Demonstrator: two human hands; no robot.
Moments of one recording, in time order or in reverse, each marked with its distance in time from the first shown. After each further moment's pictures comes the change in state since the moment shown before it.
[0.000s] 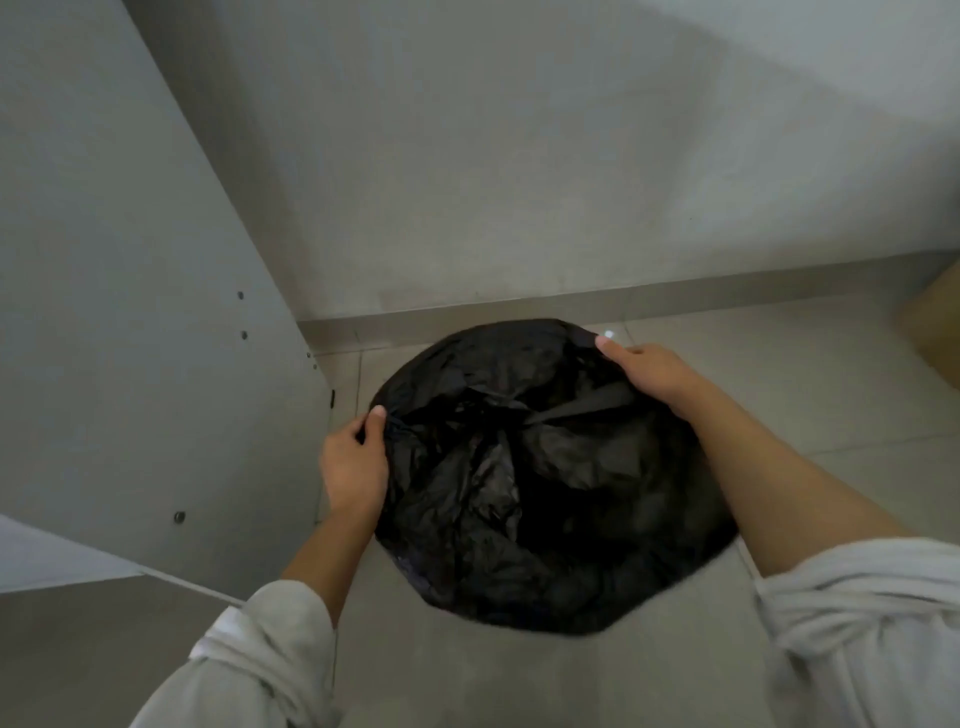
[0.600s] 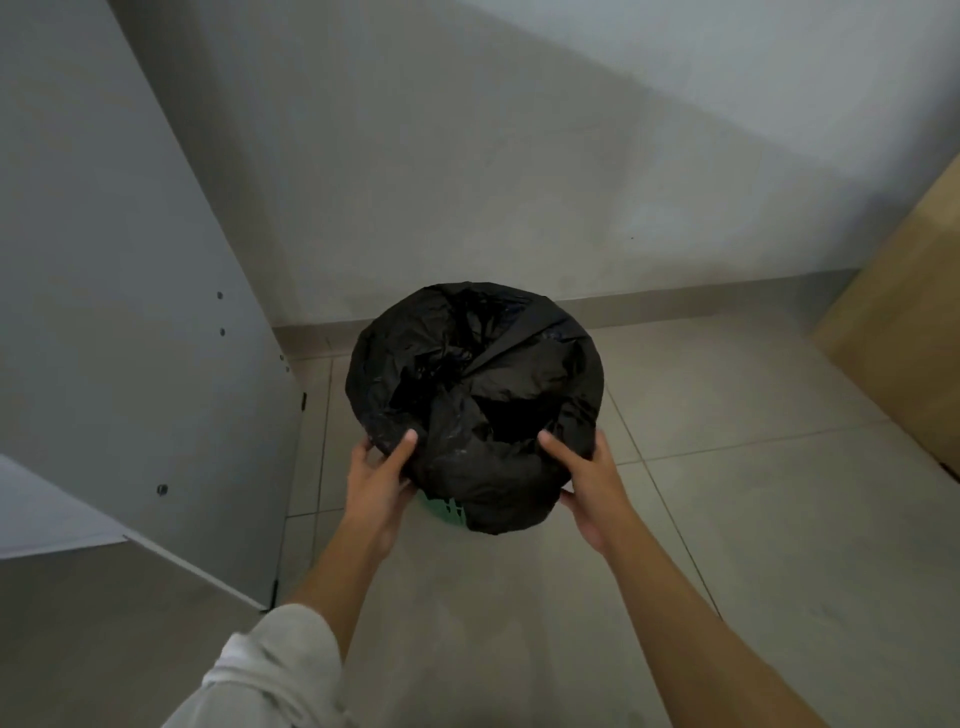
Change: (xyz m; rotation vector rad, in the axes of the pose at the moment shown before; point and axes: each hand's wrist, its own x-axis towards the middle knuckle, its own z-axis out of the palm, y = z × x) left_hand -0.070 0.004 0.012 -0.741 -0.357 -0.435; right_hand -0.120 0.065 0.069 0.989 -0.016 0.011
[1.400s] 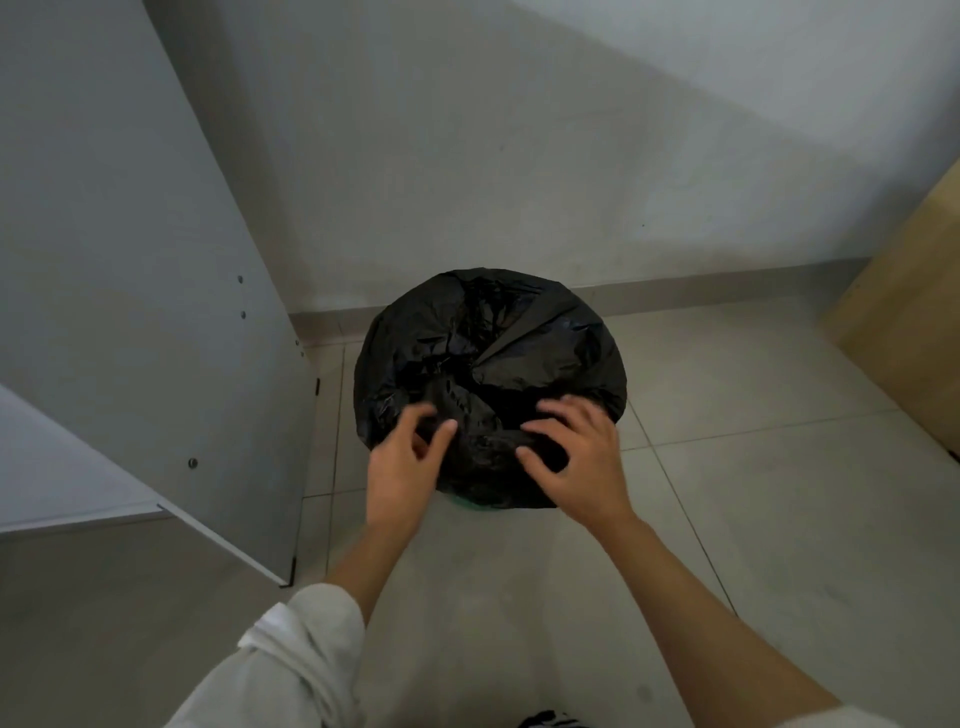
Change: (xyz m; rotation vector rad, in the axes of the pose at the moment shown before) left_hand -0.023 0.000 -0.003 0.940 0.098 0.648; right_hand -0.012 0.016 0.008 -1.186 0.103 -0.984
